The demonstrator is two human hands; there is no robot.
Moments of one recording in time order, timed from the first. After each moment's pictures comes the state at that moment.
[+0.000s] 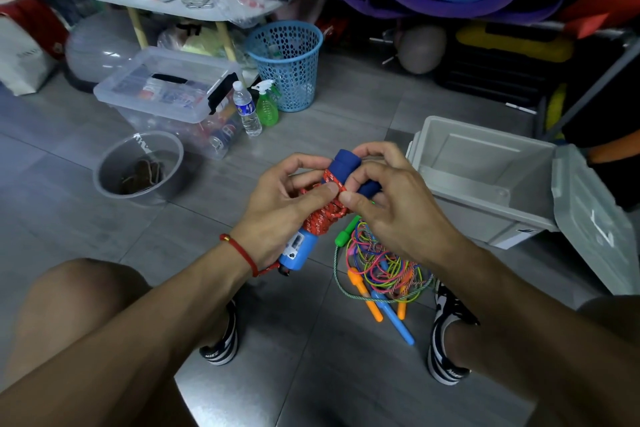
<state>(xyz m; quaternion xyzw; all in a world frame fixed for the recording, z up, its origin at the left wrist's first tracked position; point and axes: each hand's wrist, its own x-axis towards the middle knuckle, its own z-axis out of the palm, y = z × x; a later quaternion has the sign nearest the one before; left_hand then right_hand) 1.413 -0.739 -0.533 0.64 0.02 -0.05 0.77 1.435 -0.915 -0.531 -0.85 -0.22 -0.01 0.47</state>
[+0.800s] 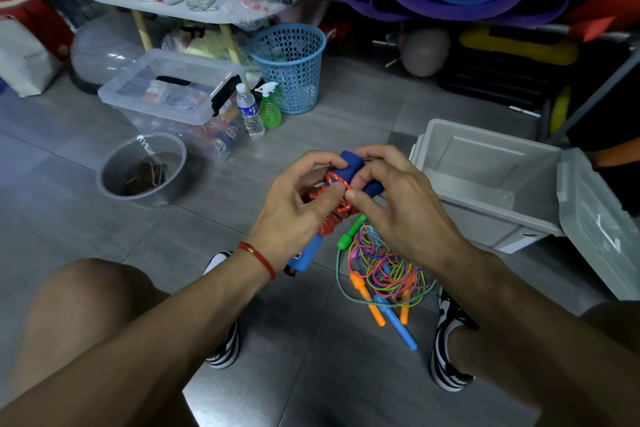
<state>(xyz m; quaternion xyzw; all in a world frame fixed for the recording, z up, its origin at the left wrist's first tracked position) 1.413 -0.746 -0.533 0.73 -0.04 0.02 0.68 1.439 -0.918 -0.531 -0.88 -0.24 -0.06 0.40</state>
